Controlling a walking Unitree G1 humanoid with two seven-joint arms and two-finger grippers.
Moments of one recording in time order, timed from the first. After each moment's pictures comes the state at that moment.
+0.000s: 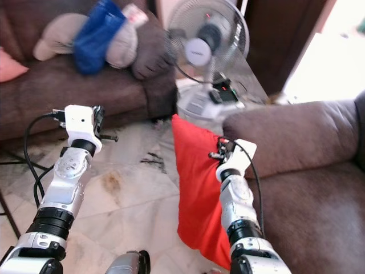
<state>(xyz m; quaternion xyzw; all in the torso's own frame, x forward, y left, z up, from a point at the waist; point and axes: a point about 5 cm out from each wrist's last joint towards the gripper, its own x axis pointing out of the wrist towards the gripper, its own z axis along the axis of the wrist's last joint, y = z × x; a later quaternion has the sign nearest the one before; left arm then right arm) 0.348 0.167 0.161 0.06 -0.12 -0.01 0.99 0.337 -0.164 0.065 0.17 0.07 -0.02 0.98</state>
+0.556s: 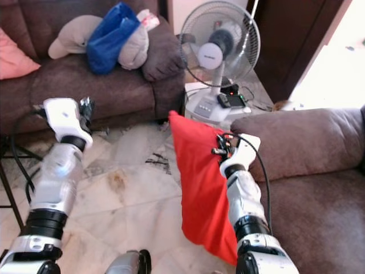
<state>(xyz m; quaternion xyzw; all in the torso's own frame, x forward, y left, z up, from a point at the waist) 0.340 0.180 0.192 -0.01 -0.16 -0.02 0.99 0.344 -0.168 0.083 0.19 0.04 0.08 0.98</state>
